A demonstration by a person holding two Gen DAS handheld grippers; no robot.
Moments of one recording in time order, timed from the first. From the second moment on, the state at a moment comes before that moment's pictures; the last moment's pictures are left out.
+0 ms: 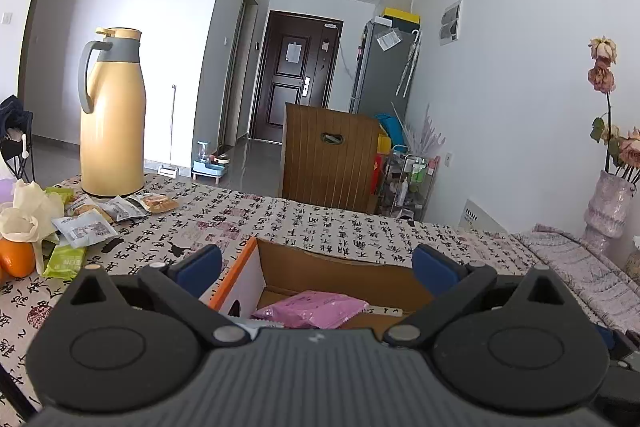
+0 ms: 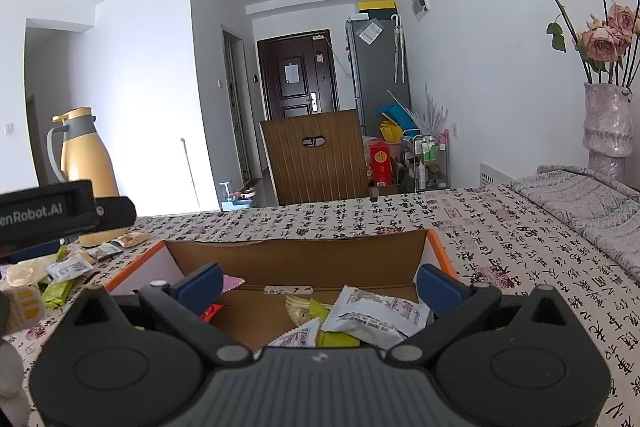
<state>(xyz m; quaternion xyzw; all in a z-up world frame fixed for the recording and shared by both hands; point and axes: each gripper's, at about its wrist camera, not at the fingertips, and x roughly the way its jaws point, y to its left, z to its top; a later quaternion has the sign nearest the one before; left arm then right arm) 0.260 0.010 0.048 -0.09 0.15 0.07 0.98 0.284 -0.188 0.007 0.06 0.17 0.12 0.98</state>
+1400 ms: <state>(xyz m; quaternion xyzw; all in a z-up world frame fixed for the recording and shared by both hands) 0.149 -0.005 0.068 -0.08 0.16 0.05 0.98 0.172 -0.208 0.021 0.04 0.17 0.12 0.98</state>
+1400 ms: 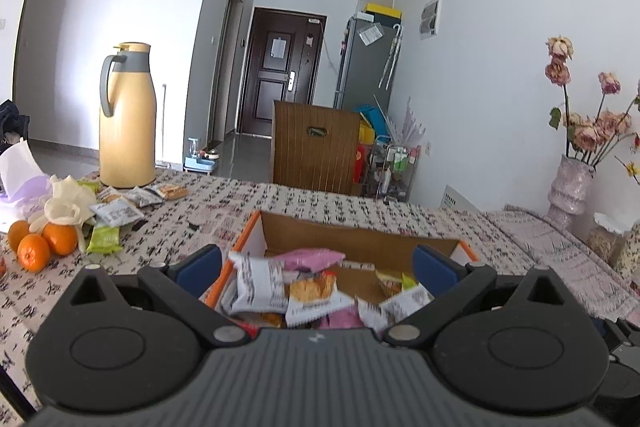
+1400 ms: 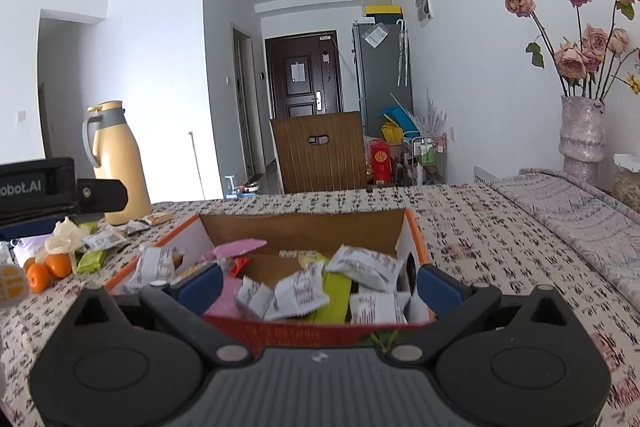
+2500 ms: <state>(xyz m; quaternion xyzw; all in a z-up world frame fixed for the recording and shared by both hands) 0.116 -0.056 -0.032 -0.04 0.34 -0.02 0.94 0.101 -0.267 -0.051 0.06 0.26 0.08 0.96</state>
